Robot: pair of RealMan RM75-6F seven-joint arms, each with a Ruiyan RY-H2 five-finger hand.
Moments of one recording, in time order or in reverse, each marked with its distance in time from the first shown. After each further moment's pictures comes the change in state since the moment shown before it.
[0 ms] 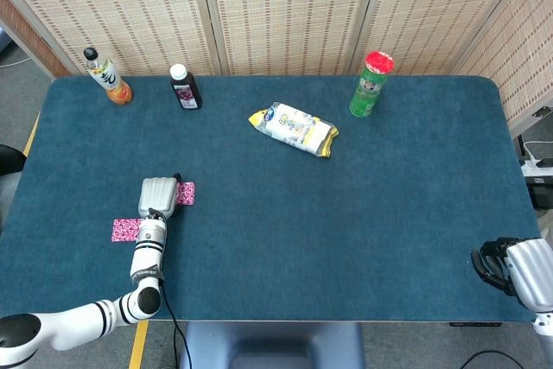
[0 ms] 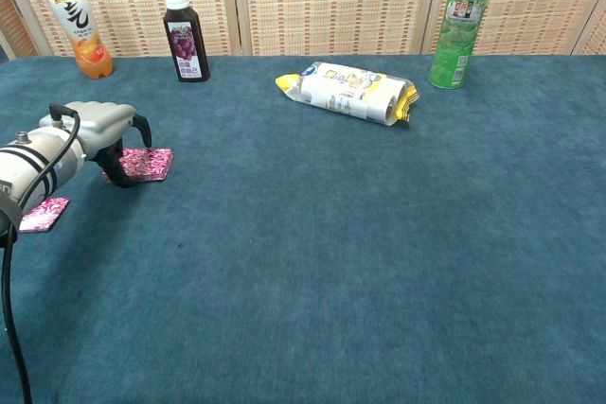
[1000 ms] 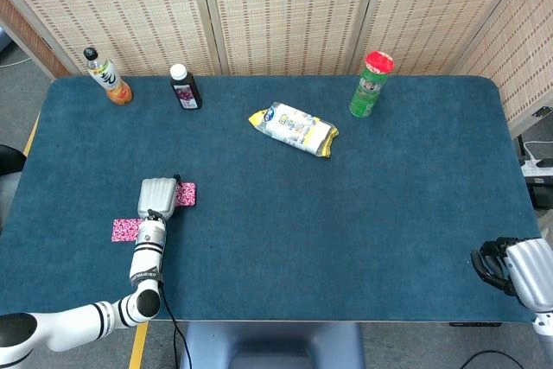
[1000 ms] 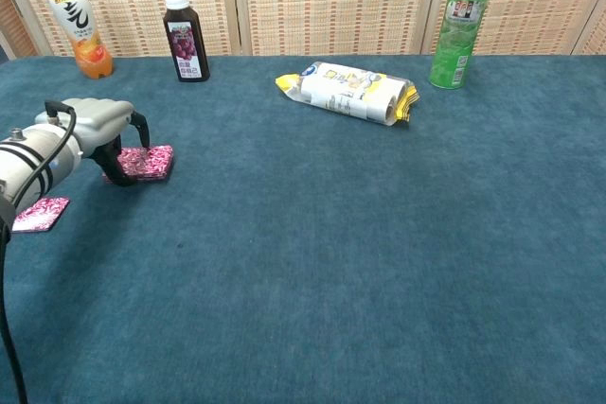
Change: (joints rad) left arm 0.003 0.030 0.016 -0.076 -0.009 0.047 0.008; right arm 0.001 -0.001 0.000 0.001 0.000 -0.002 -0.001
